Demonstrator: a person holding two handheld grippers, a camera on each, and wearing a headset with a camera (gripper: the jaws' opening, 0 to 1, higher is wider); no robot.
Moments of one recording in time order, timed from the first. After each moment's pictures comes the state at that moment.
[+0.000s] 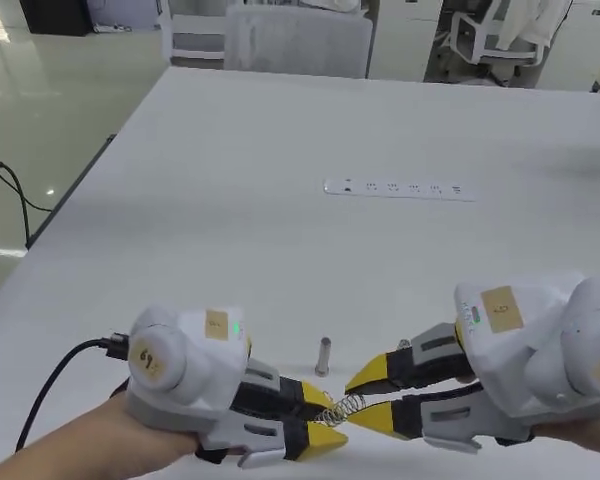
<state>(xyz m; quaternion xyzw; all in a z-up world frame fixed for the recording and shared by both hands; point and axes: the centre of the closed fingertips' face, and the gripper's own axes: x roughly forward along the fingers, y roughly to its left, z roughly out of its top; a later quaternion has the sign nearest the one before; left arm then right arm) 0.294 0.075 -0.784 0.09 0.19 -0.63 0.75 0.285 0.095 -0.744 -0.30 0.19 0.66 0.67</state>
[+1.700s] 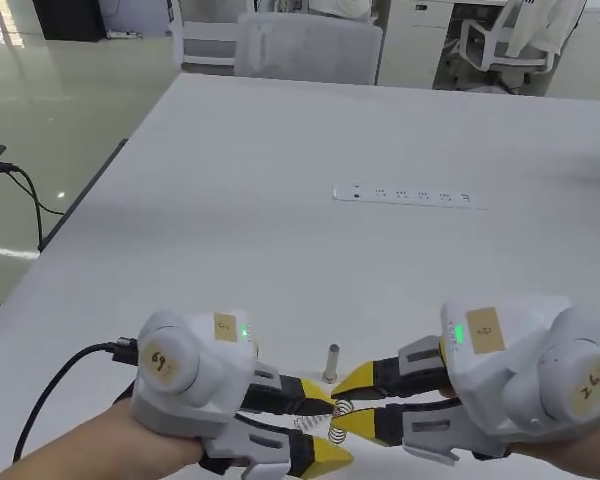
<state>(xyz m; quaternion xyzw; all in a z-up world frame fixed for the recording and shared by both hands) 0.296 0.085 -0.784 0.08 0.22 -0.60 0.76 0.291 0.110 -0.752 -0.30 0.17 0.65 0.68</state>
